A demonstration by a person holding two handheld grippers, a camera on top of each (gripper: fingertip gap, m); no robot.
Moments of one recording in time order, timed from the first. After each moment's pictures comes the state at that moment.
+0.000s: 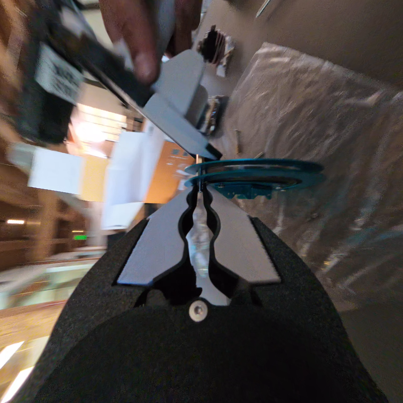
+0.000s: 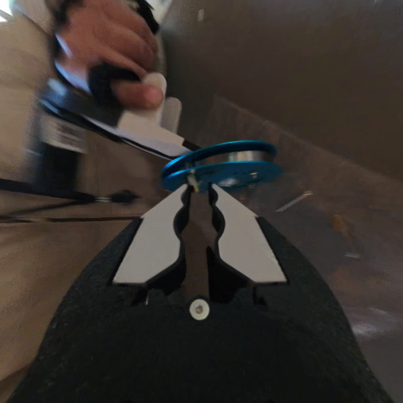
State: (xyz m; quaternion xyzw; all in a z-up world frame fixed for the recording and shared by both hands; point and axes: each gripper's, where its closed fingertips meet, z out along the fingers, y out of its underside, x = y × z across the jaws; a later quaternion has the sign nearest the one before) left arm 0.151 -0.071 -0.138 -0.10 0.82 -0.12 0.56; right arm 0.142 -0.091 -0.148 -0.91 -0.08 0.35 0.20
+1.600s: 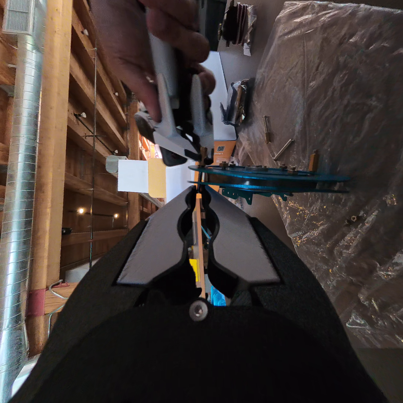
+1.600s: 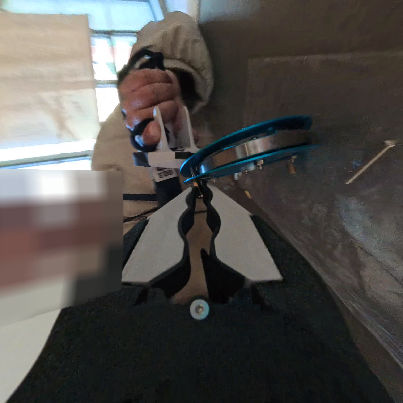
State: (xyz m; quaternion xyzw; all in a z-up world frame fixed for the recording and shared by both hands) left arm 0.155 -0.077 -0.132 -0.02 0.75 0.00 0.66; right arm 0.140 -0.099 -0.135 -0.79 0.10 0.60 0.04
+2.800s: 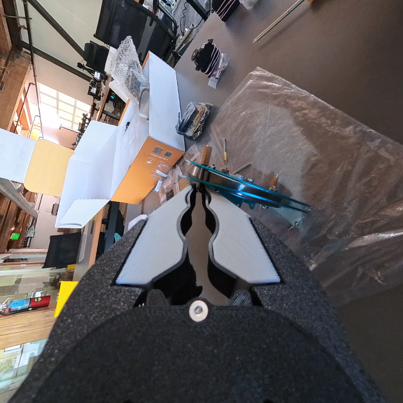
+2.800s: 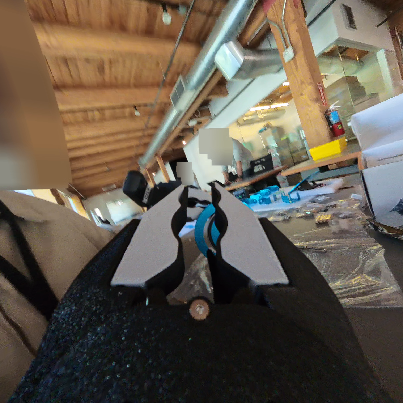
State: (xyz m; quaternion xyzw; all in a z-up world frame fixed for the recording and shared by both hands) left arm 0.152 -0.071 -0.142 -0.16 0.83 -0.20 0.50; right arm 0.157 -0.227 -0.077 -0.52 0.10 0.18 0.83
